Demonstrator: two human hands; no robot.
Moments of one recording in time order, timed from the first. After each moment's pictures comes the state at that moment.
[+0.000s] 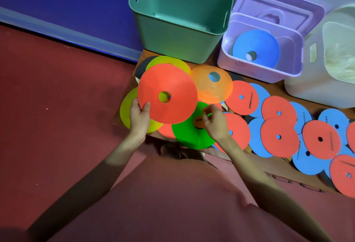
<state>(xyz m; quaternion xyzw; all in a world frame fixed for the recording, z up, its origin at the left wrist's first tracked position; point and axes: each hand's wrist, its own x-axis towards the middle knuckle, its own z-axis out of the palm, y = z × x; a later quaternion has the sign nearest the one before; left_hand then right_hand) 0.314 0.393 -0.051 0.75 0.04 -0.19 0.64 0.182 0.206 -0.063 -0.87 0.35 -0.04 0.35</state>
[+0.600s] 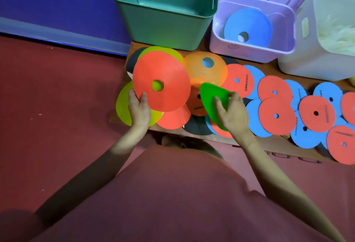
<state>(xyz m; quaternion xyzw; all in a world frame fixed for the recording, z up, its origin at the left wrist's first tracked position) 0.317 0.381 -0.053 0.78 0.00 -0.14 0.61 0.149 0.206 -0.012 -0.84 0.48 -0.03 0.23</state>
